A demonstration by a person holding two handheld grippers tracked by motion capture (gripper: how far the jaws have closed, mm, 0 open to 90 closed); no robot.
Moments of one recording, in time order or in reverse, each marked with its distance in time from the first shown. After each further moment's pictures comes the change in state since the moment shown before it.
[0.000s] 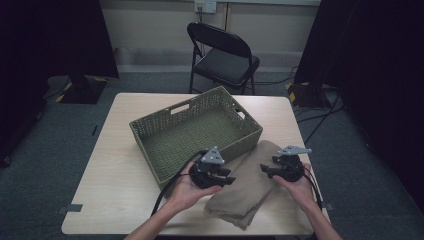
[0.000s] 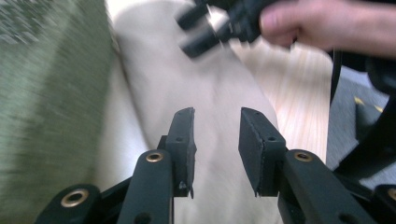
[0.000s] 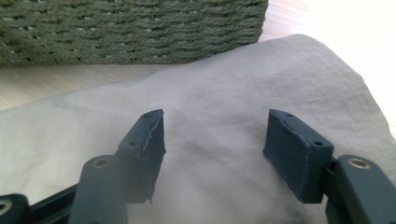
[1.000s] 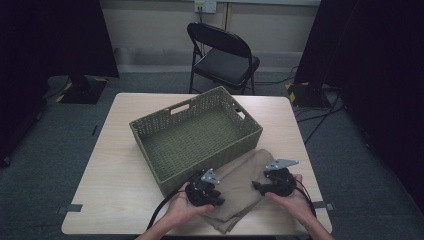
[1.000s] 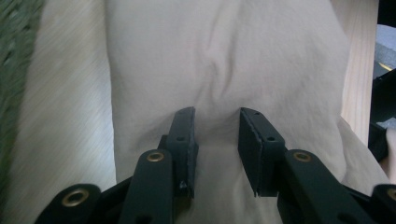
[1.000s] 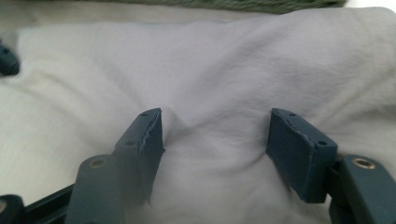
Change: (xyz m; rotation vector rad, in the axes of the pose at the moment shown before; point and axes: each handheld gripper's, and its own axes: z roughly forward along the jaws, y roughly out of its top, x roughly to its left) left arm 0.007 -0.067 0.022 0.184 -0.008 -0.046; right arm 0.044 -0.017 -0.002 0.125 0.062 -0.085
